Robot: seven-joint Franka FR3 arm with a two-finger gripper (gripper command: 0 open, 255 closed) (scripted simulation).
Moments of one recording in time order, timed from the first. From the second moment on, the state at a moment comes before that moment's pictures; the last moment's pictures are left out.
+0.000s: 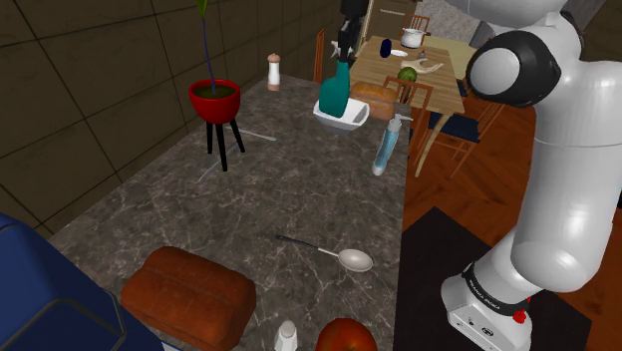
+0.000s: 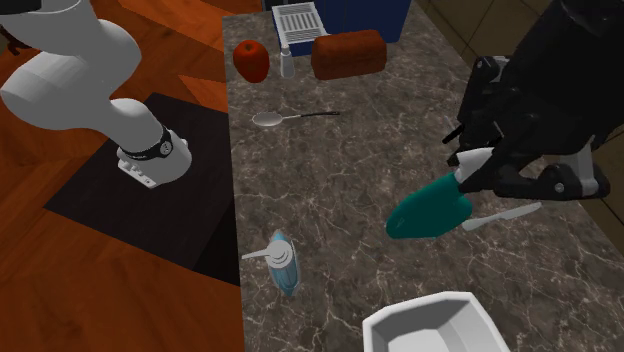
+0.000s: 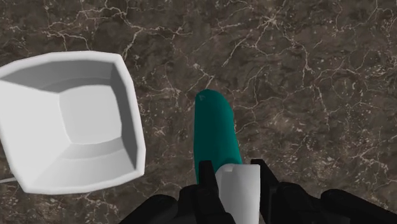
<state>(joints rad) 0.00 0.49 -0.13 -0.94 0.06 1.43 -0.54</state>
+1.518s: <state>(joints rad) 0.16 -0.15 -0.04 -1.65 0.00 1.48 -0.31</state>
